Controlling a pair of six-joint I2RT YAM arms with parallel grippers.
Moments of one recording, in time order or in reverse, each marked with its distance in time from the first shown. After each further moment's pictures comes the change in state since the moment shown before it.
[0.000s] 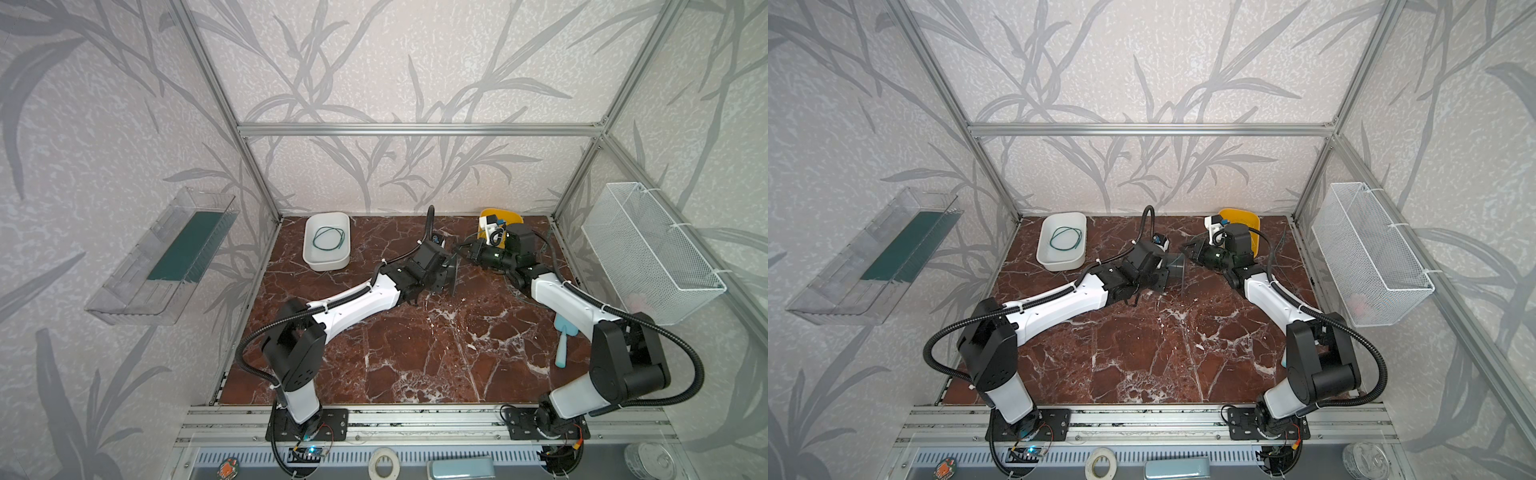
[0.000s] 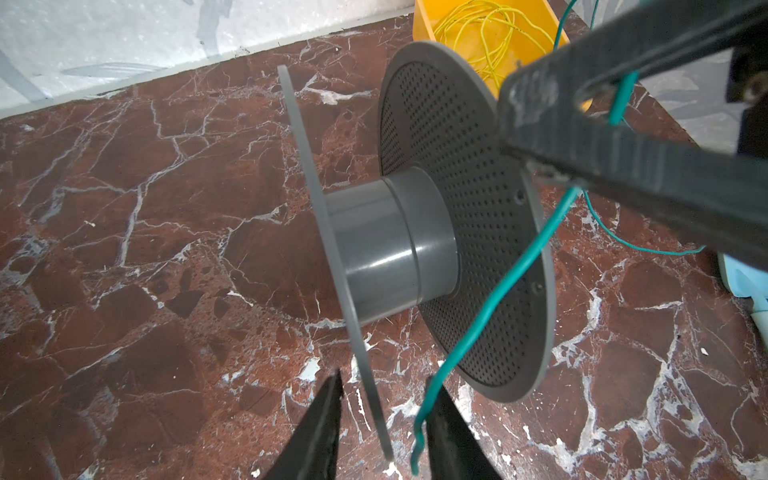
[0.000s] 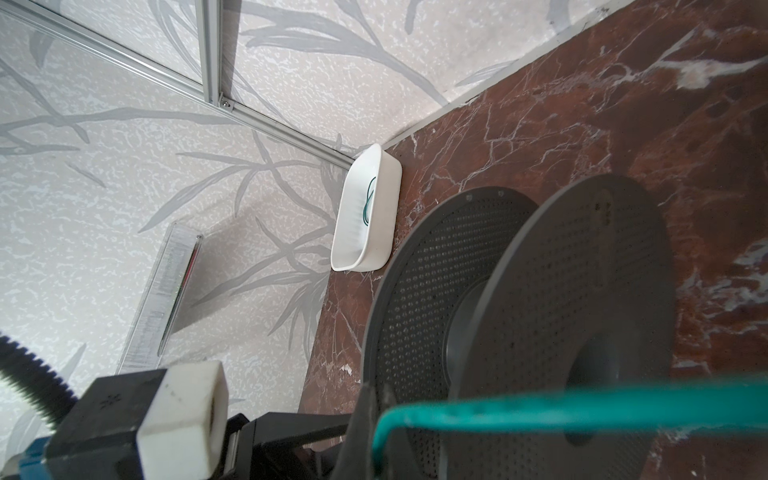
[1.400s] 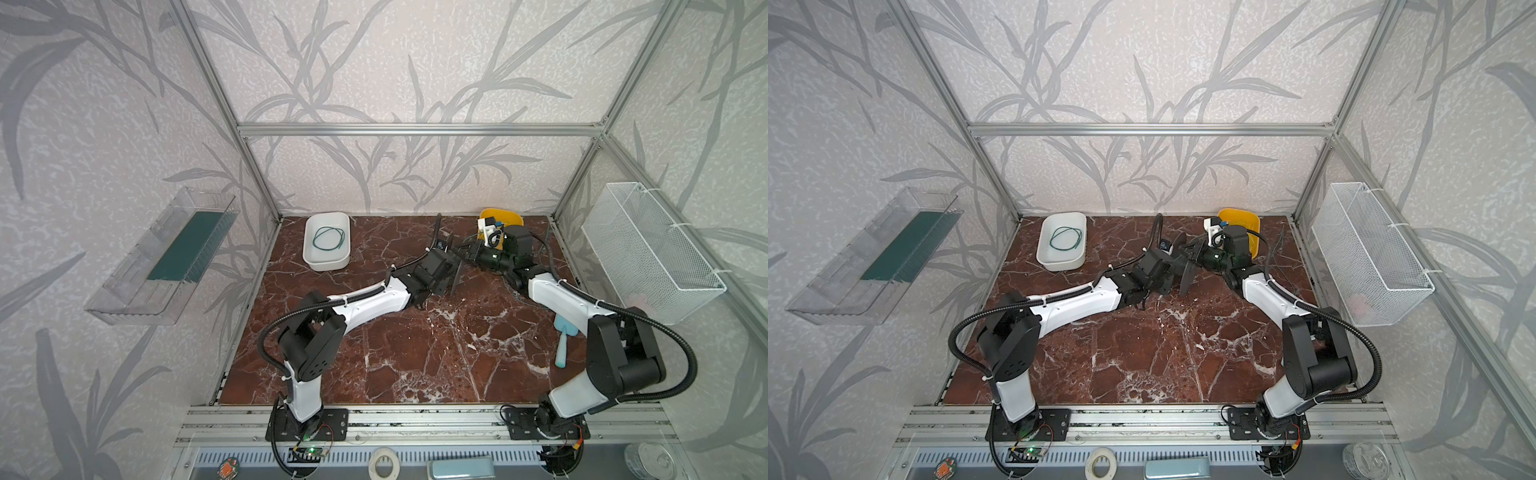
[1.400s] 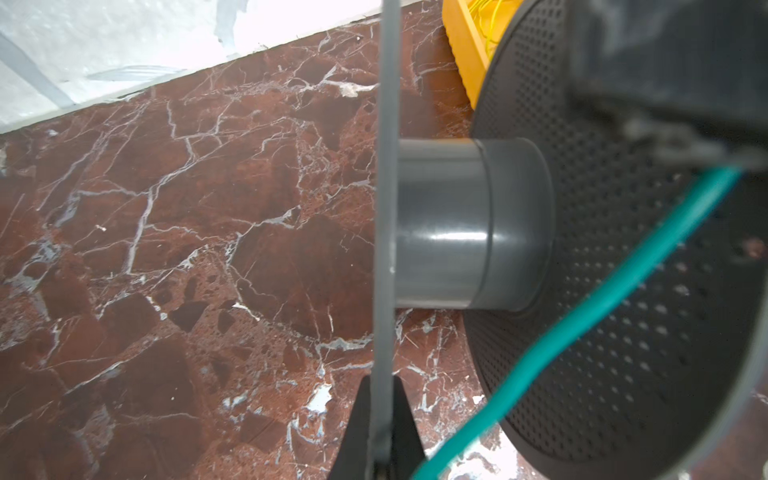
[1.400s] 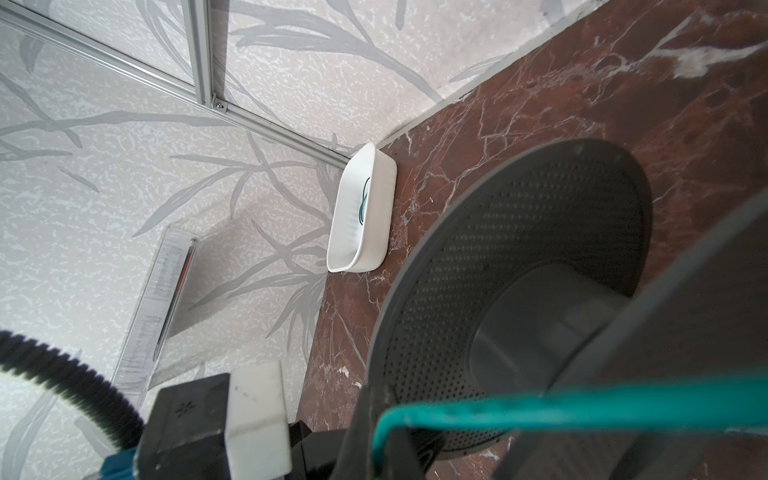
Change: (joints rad) left arm -0.008 0.102 -0.010 0.093 -0.122 0.033; right arm 0.002 0.038 -0.015 0.045 0.000 0.014
